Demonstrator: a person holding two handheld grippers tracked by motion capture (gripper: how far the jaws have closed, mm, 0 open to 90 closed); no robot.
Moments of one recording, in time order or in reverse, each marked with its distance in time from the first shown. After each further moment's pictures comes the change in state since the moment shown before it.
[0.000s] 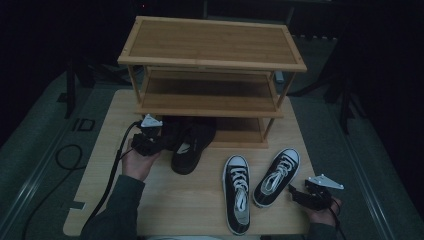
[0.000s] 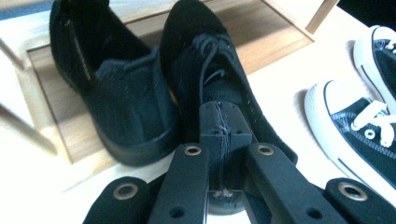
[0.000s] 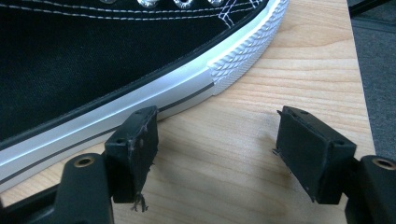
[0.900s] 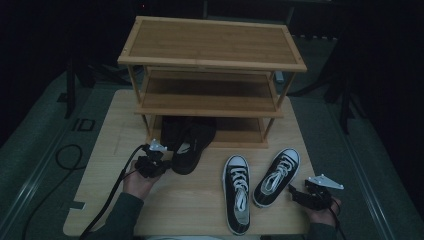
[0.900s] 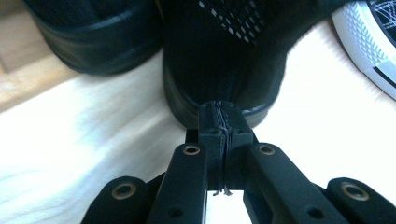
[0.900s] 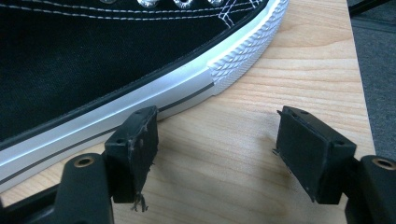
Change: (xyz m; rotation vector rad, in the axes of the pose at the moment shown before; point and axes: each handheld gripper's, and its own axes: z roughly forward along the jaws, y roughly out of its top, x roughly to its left) left arm -0.011 -0.065 0.035 0.188 -0.024 0.026; right arm 0.000 0.000 0.000 0.000 -0.001 0.001
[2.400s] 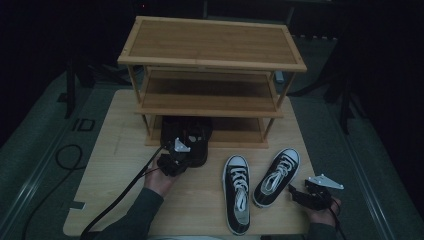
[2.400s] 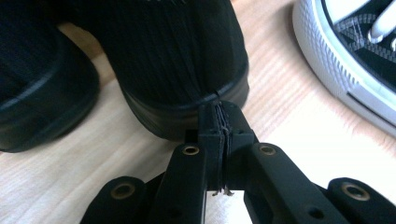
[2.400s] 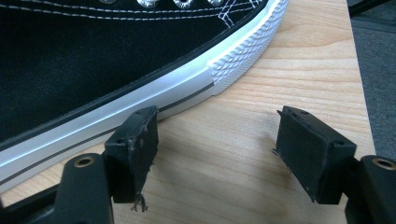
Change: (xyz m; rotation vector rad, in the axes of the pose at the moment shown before) left arm -0.042 0.030 0.031 -0.003 0.009 0.135; right arm 0.000 0.000 0.000 0.000 -0.001 0.000
